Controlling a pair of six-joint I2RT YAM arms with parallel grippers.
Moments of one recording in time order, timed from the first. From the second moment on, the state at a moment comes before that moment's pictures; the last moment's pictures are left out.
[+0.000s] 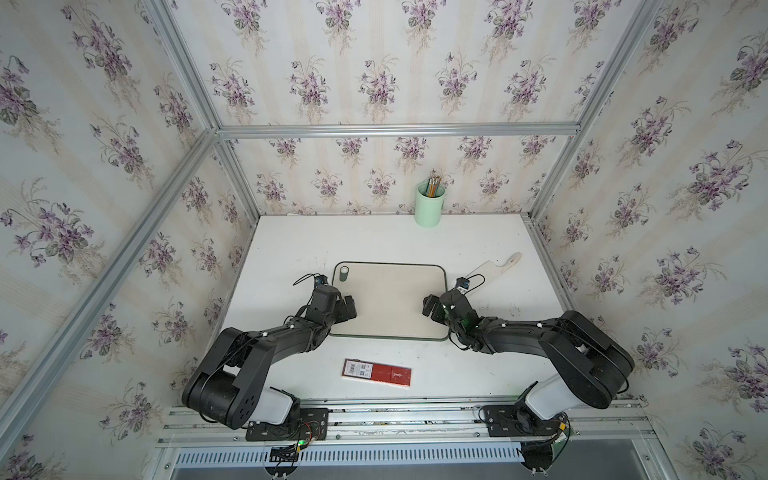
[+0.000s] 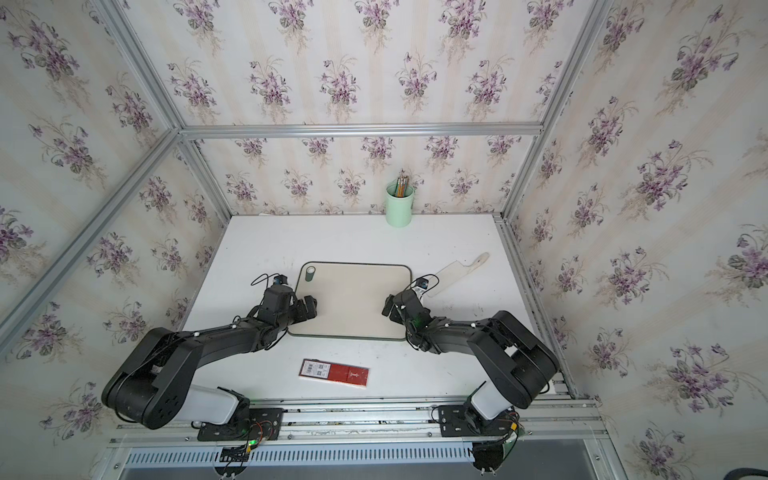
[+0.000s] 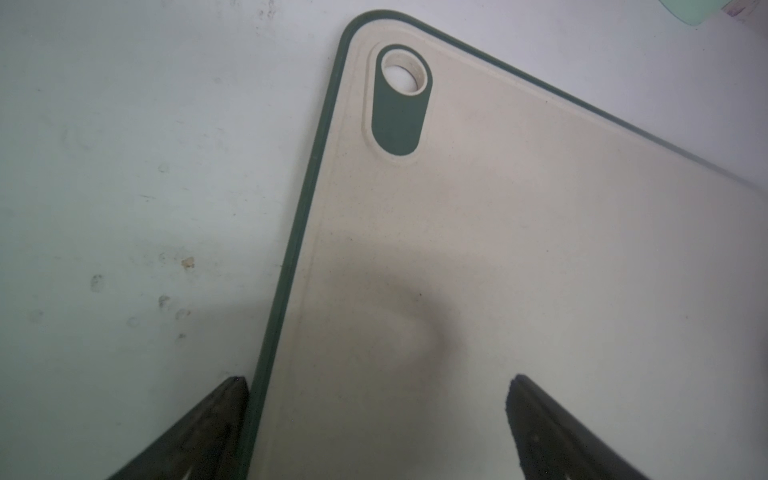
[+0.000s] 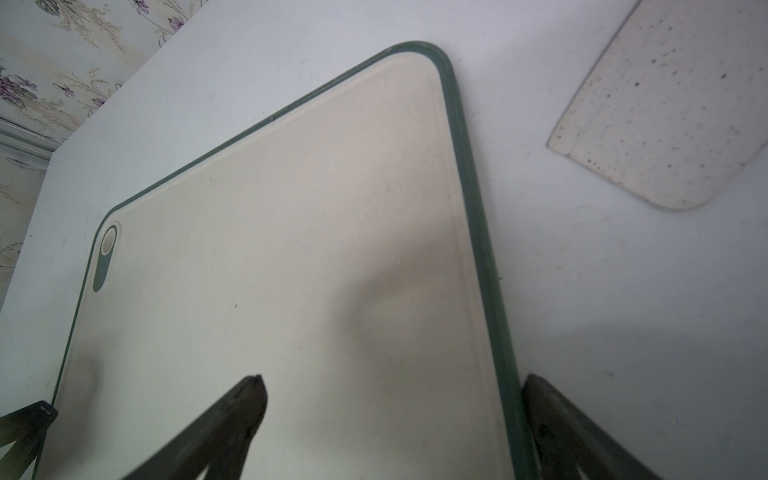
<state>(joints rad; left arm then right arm) -0.35 1.45 0.46 0.16 -0.09 -0.56 0.71 1.56 0.53 0.28 0.25 0.90</state>
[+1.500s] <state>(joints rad) -0.20 1.67 0.86 -0.24 0.09 -0.50 0.63 1.58 0.70 0.03 0.08 0.85</state>
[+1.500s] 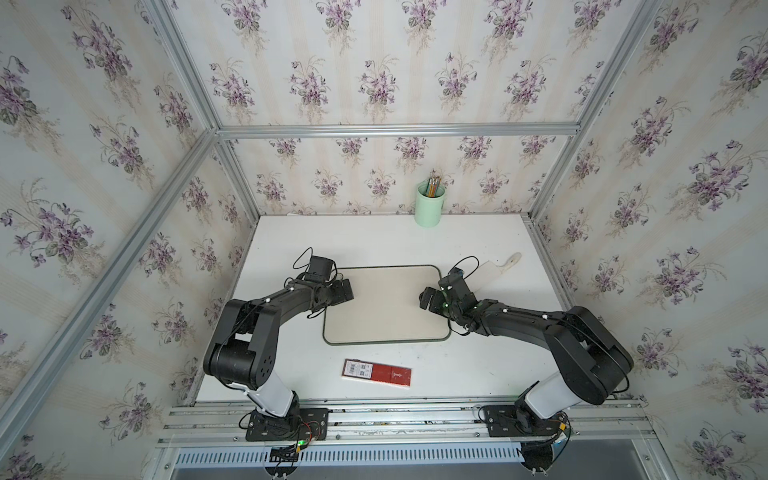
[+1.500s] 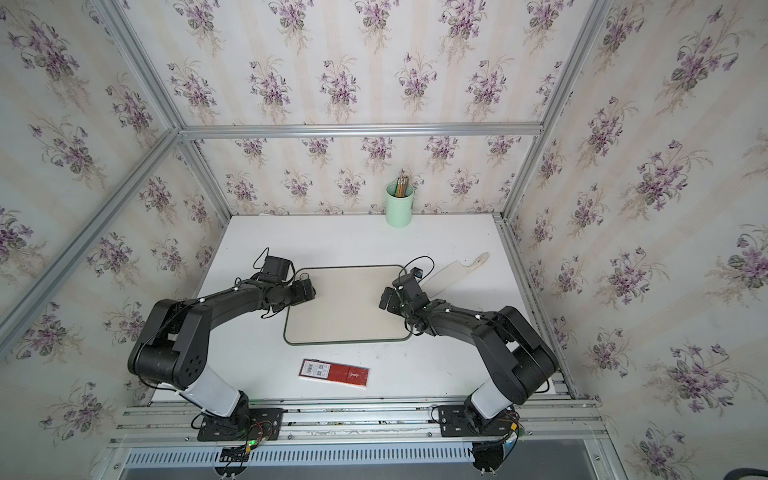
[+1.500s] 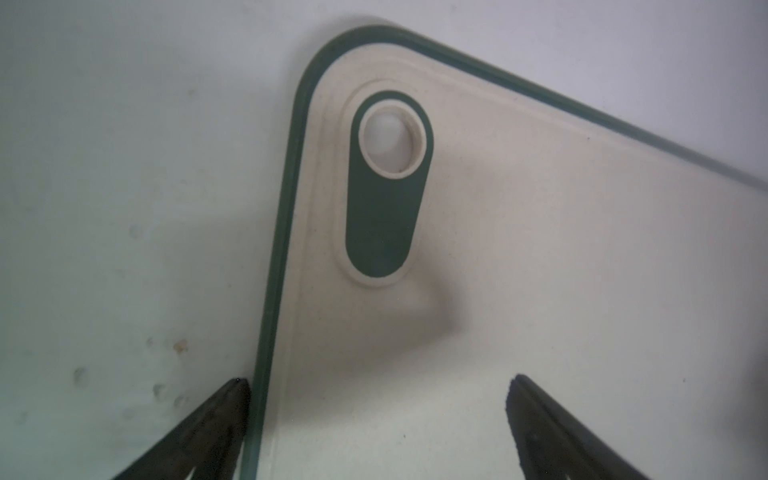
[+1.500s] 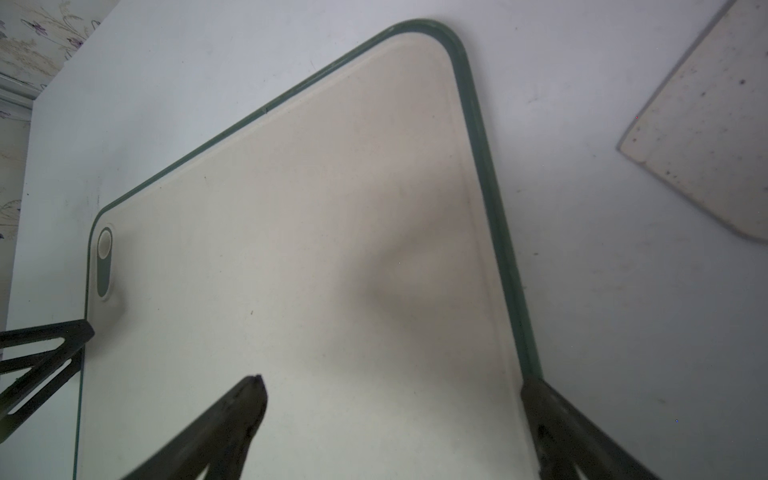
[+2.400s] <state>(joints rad) -0.19 1.67 0.82 -0.15 0.16 -0.48 0.50 1.50 0.68 0.03 0.04 0.83</state>
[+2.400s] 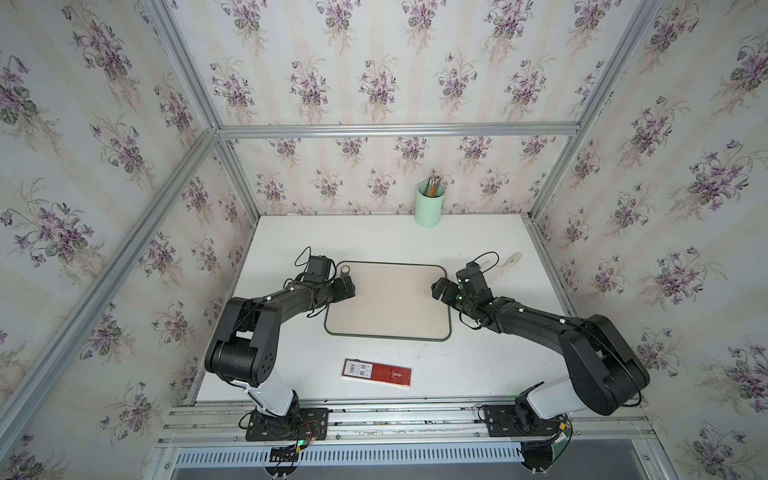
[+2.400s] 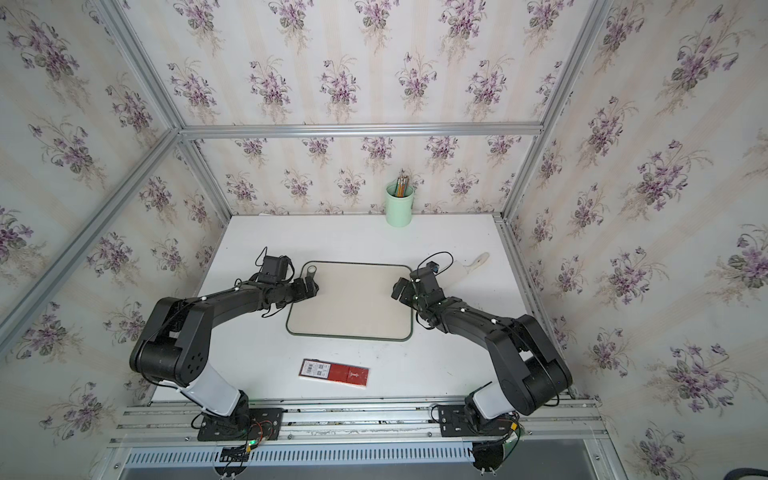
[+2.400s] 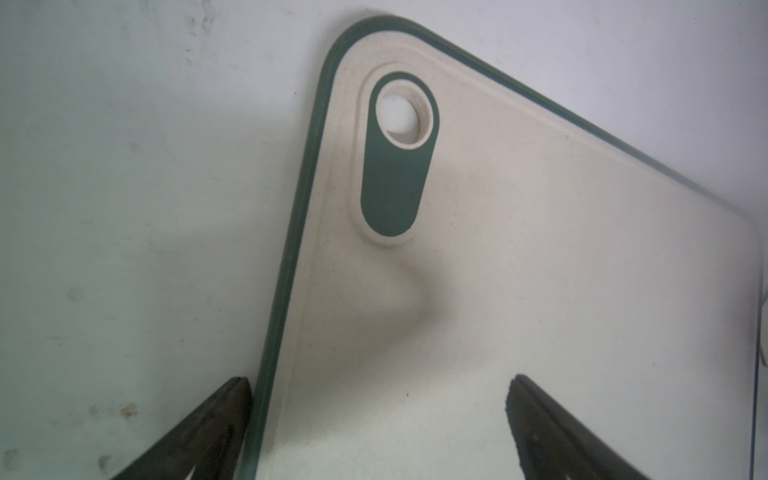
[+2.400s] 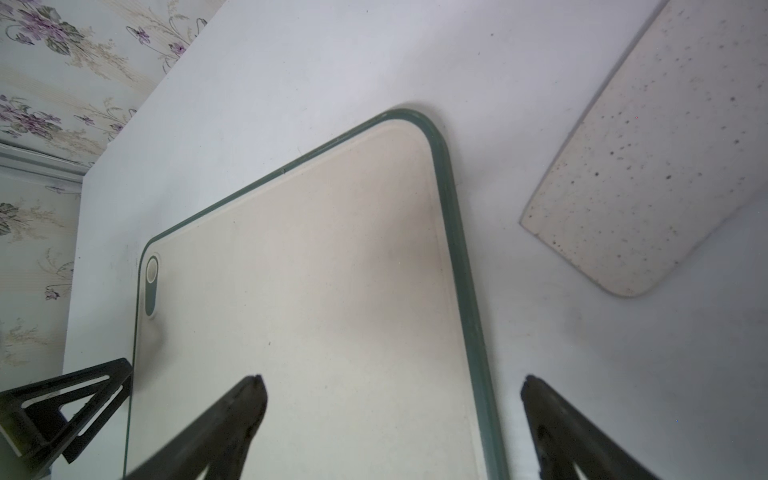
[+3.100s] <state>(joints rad) -0.19 1.57 0.70 -0.09 0.18 -0.48 0.48 1.62 0.74 0.01 -0.02 0.81</state>
